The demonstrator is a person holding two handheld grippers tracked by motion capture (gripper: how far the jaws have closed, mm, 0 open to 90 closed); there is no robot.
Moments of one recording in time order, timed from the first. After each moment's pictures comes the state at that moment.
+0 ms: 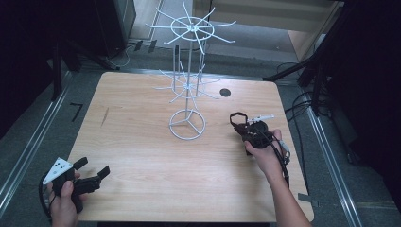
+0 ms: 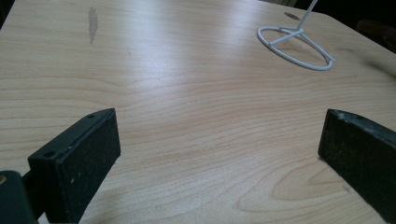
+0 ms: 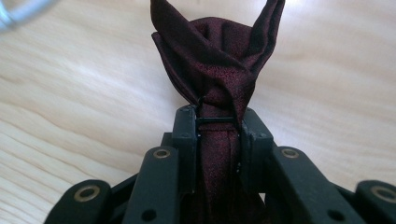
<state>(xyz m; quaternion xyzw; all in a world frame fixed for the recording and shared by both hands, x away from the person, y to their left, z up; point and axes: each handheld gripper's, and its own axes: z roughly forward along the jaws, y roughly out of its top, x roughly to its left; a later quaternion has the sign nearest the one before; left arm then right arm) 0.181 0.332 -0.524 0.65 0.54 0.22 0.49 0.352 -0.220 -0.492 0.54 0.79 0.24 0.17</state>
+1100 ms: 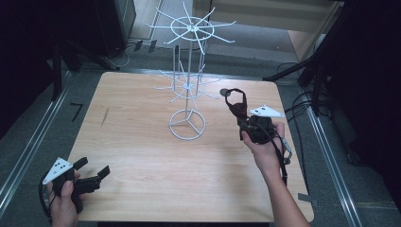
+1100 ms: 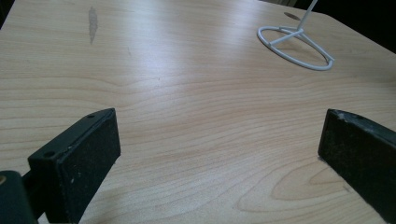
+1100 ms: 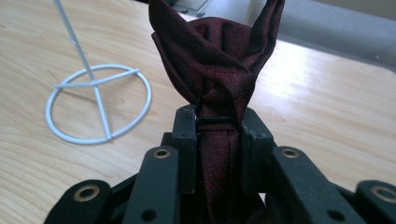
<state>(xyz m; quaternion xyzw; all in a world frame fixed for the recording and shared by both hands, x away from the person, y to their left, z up) 0.181 0.332 -0.524 0.65 0.54 0.22 0.49 0.327 -0.201 -0.428 0.48 0.74 0.40 0.25</state>
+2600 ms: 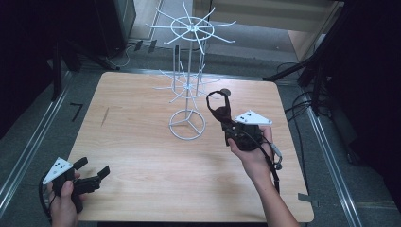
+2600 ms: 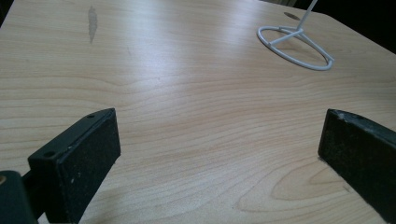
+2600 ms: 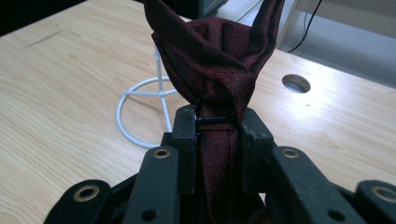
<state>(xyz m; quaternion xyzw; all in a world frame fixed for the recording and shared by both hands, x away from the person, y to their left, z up) 0.182 0.332 -0.524 0.65 0.54 0.22 0.49 0.299 -0.161 -0.418 0.43 0.76 0.43 0.23</state>
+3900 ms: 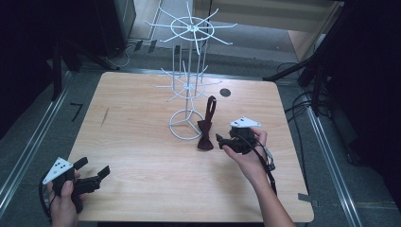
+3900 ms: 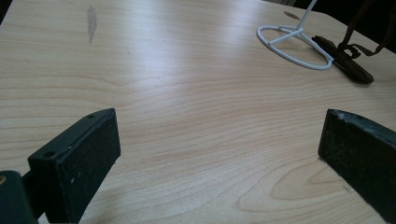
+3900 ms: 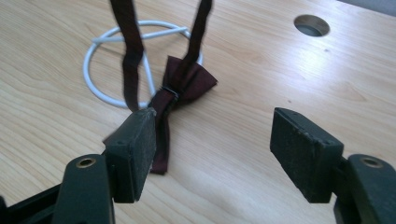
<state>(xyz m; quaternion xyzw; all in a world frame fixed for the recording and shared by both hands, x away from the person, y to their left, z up) 0.182 0.332 -0.524 0.65 0.54 0.22 0.49 0.318 -0.163 -0.470 0.46 0.78 0.37 0.21</state>
